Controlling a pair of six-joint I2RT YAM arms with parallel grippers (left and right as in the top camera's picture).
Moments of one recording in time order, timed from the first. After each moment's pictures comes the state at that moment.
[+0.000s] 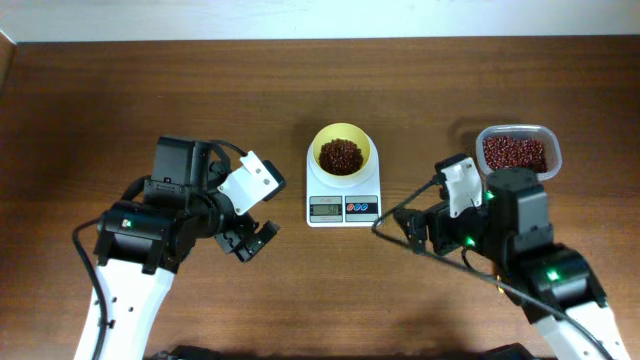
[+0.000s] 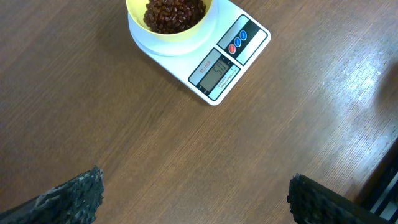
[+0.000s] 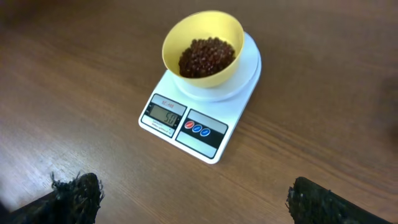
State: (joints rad) left arm -0.18 1.16 1.21 -1.12 0.32 0.64; right arm 0.27 0.94 0.86 -0.65 -0.33 0.00
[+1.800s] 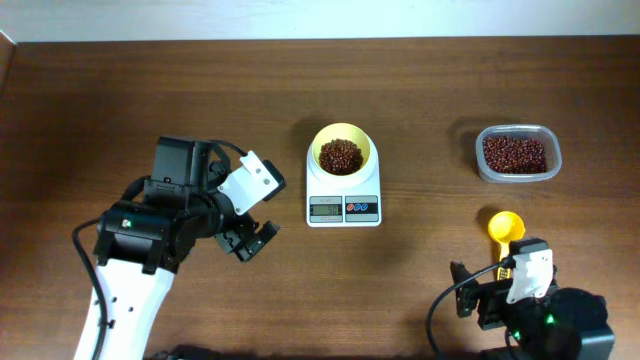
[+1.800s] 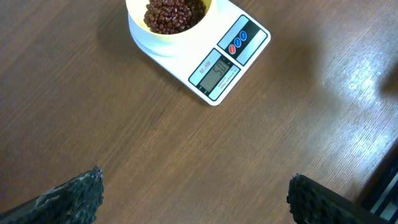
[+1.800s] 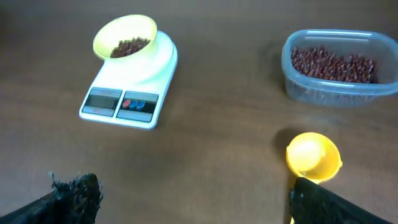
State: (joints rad) left arm -0.18 1.16 1.22 -1.12 0.32 0.64; right arm 0.12 0.25 0.64 -0.95 -0.14 0.05
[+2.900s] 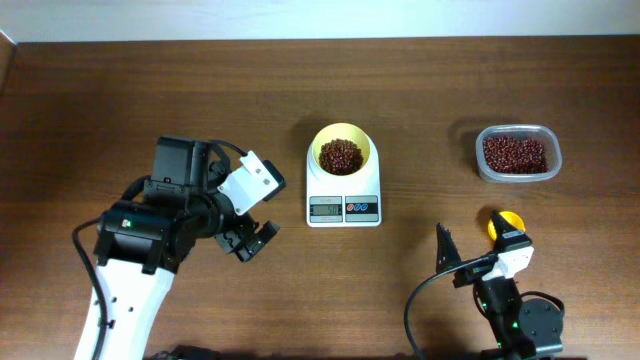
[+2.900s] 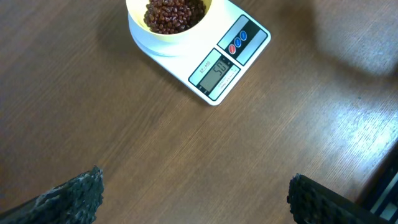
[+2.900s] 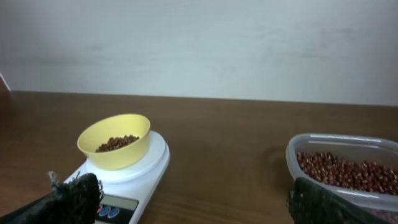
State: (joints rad) left arm -0.18 1.16 1.22 -1.12 0.32 0.64; right arm 0.12 0.01 0.03 -0.04 -0.13 0.08
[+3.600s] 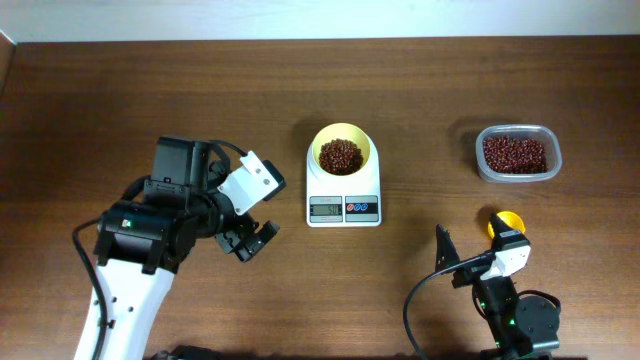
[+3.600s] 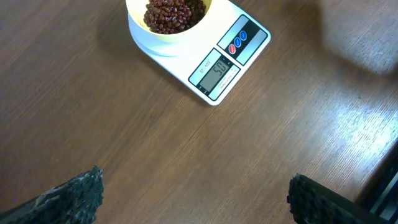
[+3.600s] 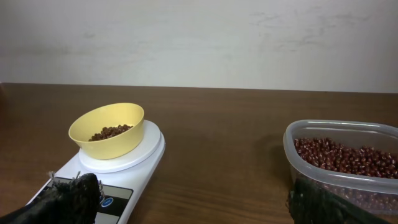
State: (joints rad) left arm -0.18 1.16 1.22 -1.12 0.32 0.64; right arm 0.12 0.01 0.01 -0.07 -0.12 0.08
